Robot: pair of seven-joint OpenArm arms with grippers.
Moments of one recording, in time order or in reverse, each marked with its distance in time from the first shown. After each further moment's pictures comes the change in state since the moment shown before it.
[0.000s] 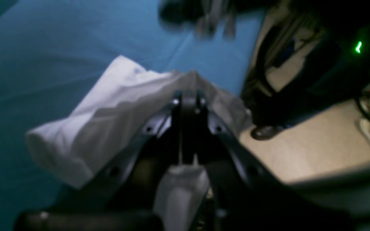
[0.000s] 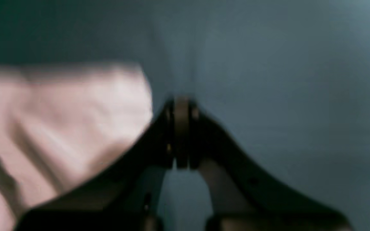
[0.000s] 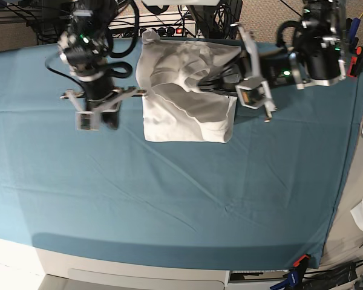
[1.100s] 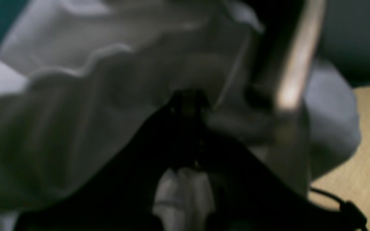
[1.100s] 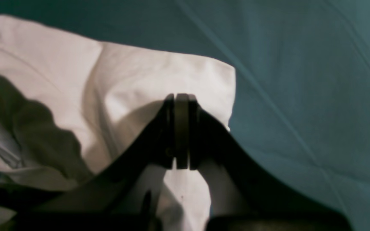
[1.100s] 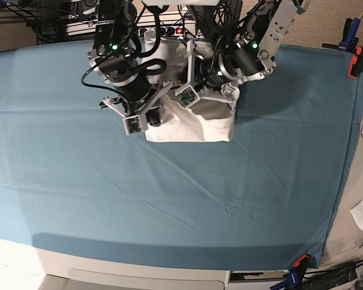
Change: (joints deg) left arm -3.4 7.1 24.7 -12.0 38.6 17.6 0.7; right arm 1.3 0.0 -13.2 -3.8 -5.1 2.5 2.8
